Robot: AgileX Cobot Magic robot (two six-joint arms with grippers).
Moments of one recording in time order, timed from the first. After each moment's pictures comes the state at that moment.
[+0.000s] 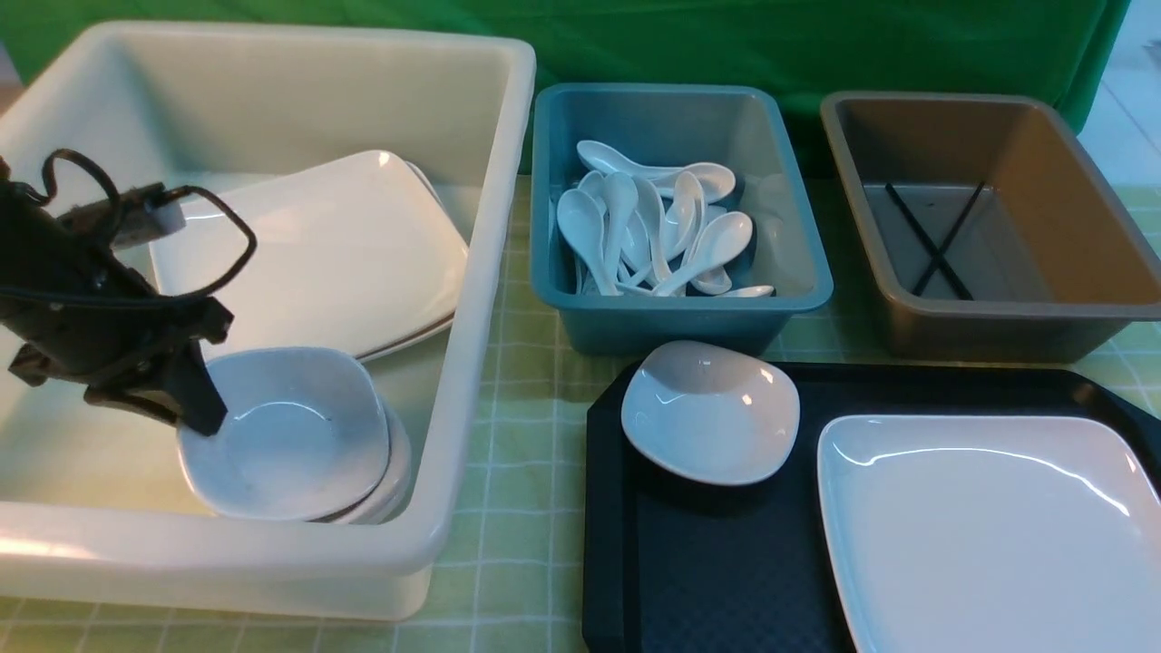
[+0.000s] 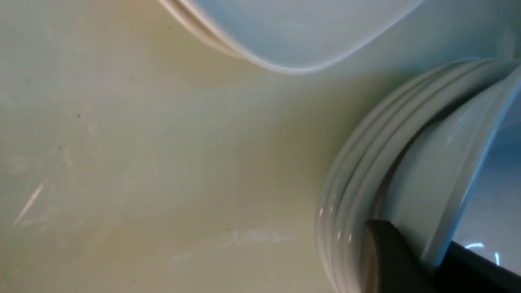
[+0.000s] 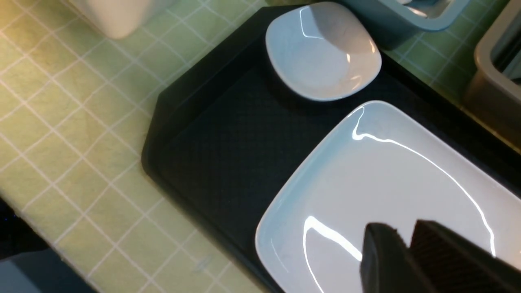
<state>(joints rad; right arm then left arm) 0.51 0.71 -0.98 0.11 1.10 -0.20 0.19 1.78 -1.27 -0.37 1.09 0.33</state>
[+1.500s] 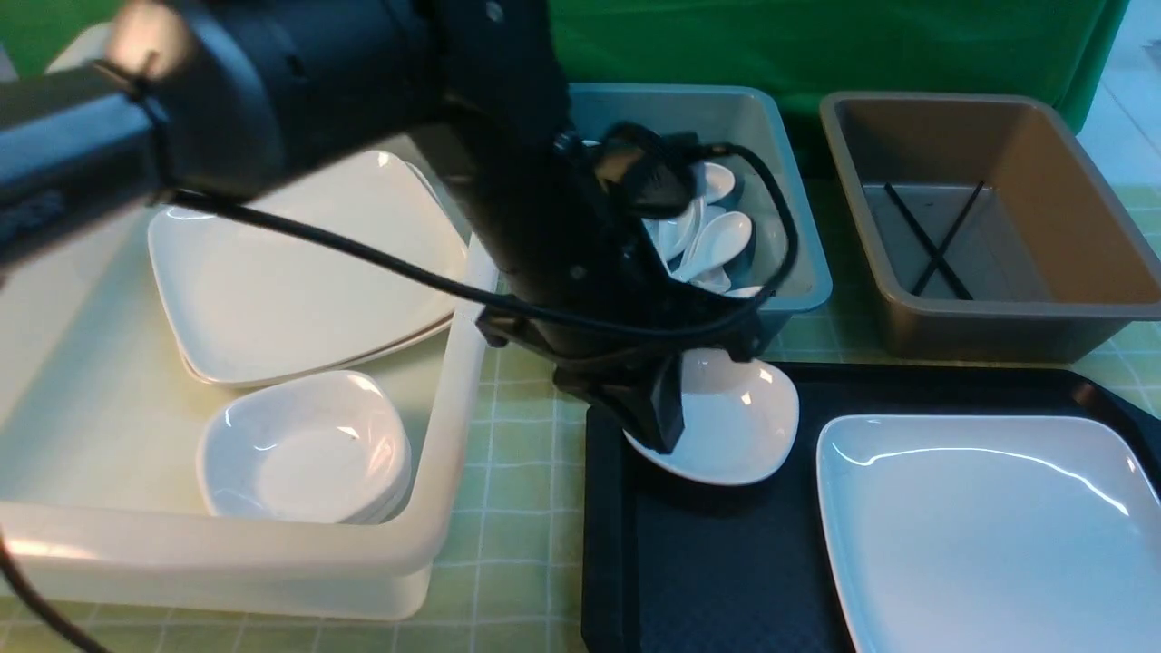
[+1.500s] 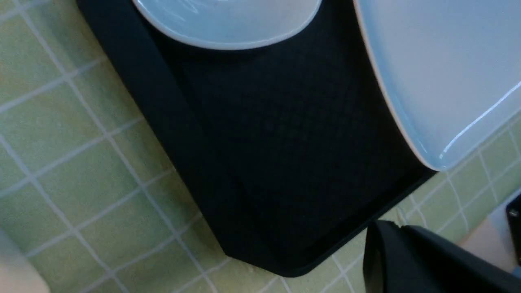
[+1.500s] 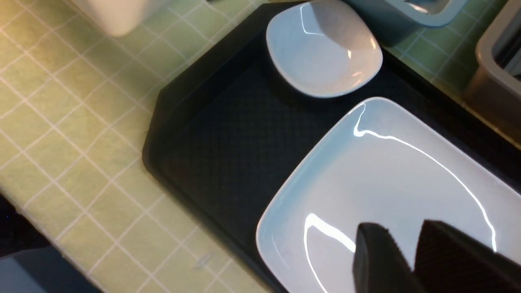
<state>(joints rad) 0.51 0.71 -0.98 0.11 1.11 -0.20 -0.65 1.84 -1.66 -0.33 1.20 -0.16</state>
